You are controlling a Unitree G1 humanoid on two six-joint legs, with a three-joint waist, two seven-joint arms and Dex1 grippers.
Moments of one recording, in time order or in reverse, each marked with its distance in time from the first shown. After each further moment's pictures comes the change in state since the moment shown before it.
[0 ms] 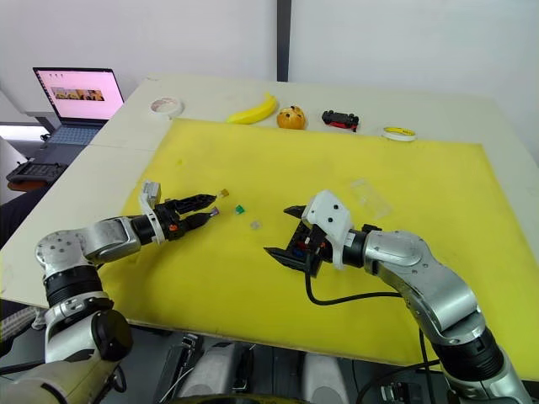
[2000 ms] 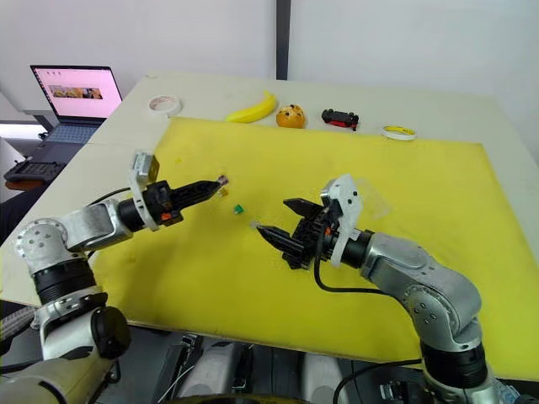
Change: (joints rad) left arm -0.033 -0.003 -0.095 -0.223 -0.427 -0.001 0.039; right arm -0.001 0.268 -0.219 -0.034 0.473 0.251 -0.309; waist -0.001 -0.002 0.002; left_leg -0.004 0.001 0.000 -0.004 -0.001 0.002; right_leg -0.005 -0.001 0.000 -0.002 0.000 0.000
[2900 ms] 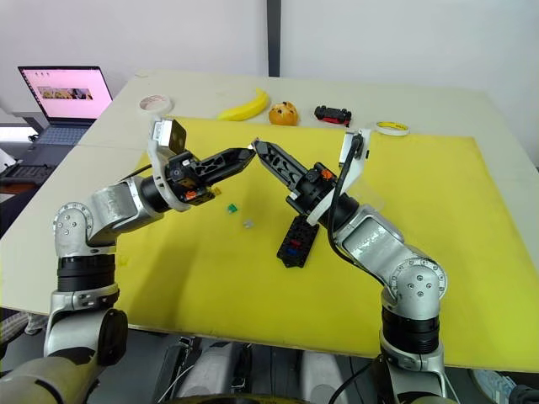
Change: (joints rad) left arm 0.000 0.061 -0.362 -0.113 -0.387 -0.358 0.084; right arm -0.146 0.169 -0.011 0.131 0.617 -0.187 -0.591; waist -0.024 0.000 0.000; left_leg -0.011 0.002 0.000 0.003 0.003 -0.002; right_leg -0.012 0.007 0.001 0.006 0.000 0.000
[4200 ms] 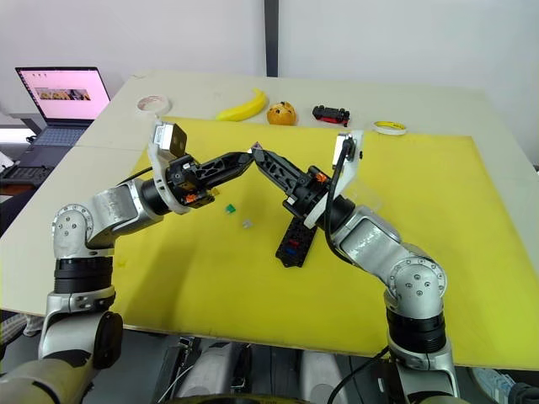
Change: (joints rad) left arm 0.014 0.027 -0.018 -0.001 0.000 -0.017 -0.019; right arm 0.002 -0.072 0.065 0.000 -0.024 -0.042 0.035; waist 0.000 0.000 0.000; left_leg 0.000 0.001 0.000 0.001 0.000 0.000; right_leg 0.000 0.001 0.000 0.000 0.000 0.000
